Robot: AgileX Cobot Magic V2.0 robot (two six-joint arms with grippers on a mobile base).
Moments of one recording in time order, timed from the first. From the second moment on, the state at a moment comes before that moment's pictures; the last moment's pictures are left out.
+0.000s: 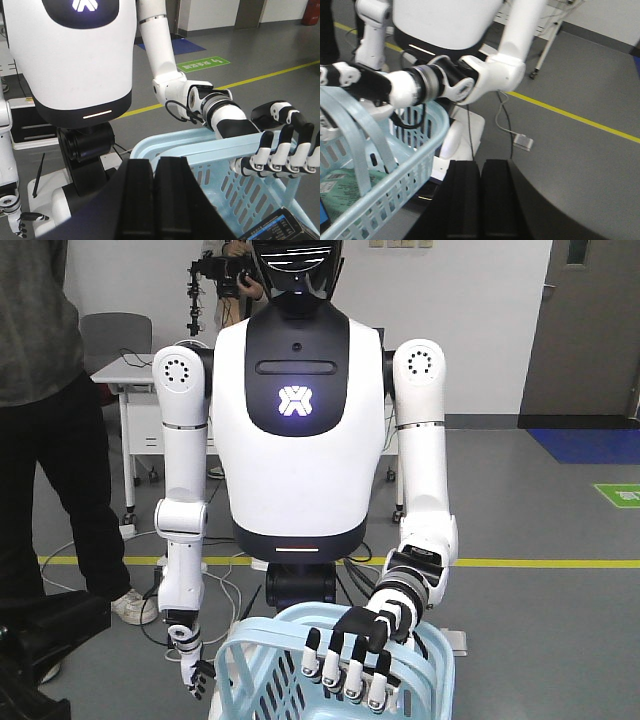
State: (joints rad) left arm -0.21 0.89 -0.66 1.77 -0.33 -1.78; right arm 0.31 0.66 -0.80 -0.27 0.65 0.04
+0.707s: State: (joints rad) left arm -0.21 0.75 -0.65 1.77 -0.29 -1.78; right arm 0.31 0.37 -0.75 -0.35 0.72 0.19
